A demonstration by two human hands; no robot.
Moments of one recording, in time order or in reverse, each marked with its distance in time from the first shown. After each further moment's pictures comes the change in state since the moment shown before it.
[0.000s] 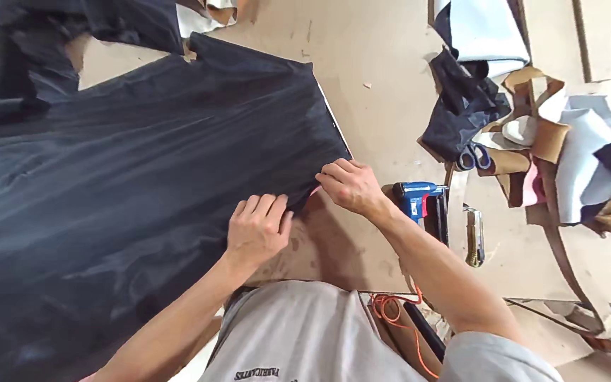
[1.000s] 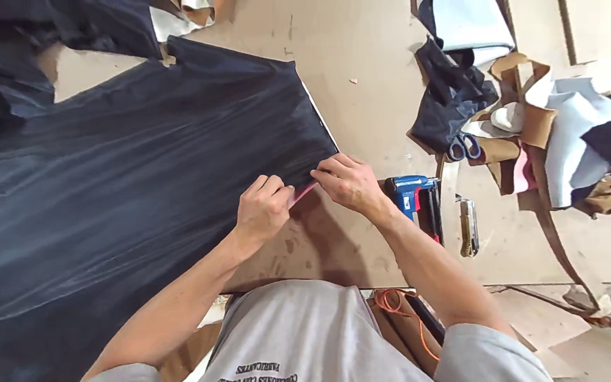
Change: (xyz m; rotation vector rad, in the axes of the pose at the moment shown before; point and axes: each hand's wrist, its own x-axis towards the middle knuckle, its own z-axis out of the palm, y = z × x) left_hand 0.045 -0.004 0.032 -0.205 0.063 0.123; right_hand -0.009 0.006 -0.009 0.013 -0.003 0.096
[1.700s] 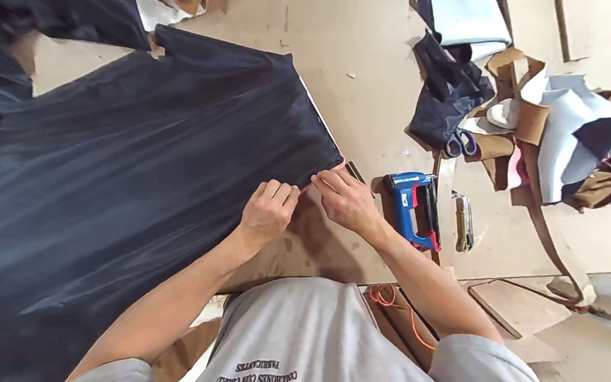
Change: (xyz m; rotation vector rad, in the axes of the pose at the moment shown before) left_hand -0.008 0.000 0.018 0.133 0.024 0.209; right_hand -0.027 -0.040 0.004 -0.029 -0.039 0.207
